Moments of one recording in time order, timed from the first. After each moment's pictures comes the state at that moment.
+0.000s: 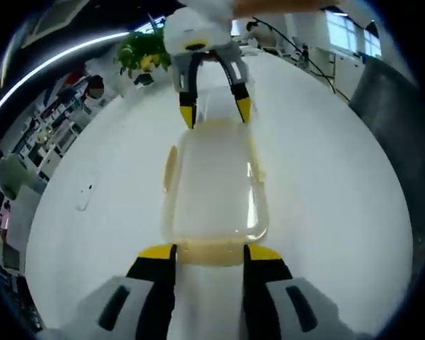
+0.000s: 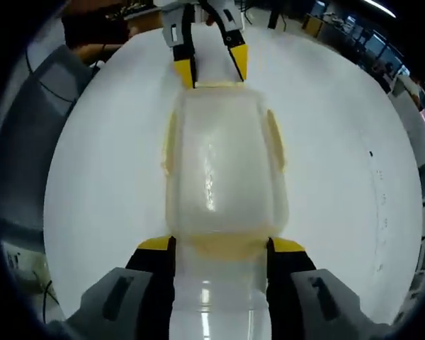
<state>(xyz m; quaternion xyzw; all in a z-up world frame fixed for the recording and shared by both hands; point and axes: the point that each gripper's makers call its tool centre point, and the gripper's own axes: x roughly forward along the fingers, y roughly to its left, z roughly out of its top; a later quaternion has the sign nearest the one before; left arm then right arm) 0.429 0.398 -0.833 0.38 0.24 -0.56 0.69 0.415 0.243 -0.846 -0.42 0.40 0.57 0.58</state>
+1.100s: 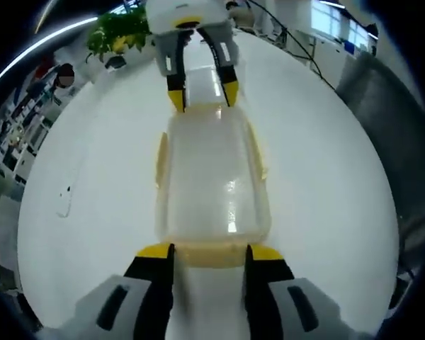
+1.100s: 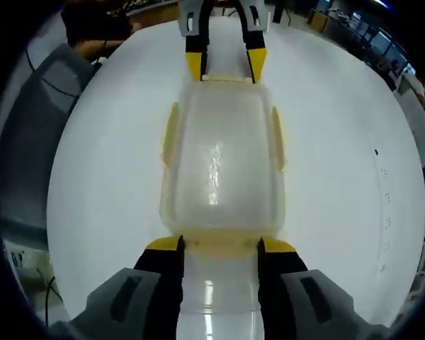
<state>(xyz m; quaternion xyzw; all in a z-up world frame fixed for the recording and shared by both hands) 0.432 0.394 -0.837 0.42 0.30 -0.60 0.61 0.411 0.240 -0.848 -0.42 0.42 0.57 0.57</state>
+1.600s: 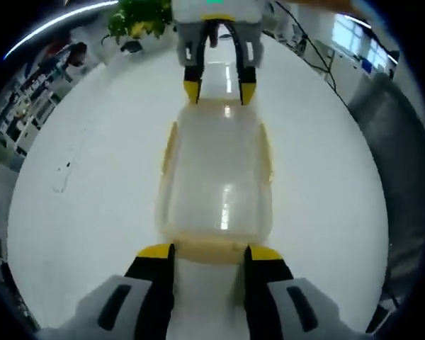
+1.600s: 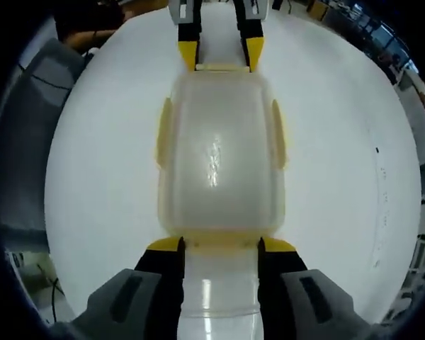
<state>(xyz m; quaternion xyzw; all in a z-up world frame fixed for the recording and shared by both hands) 0.421 0.404 -0.843 0.35 0.38 -0.56 0.64 0.409 0.242 -0.847 -0.46 0.44 0.54 0.56</state>
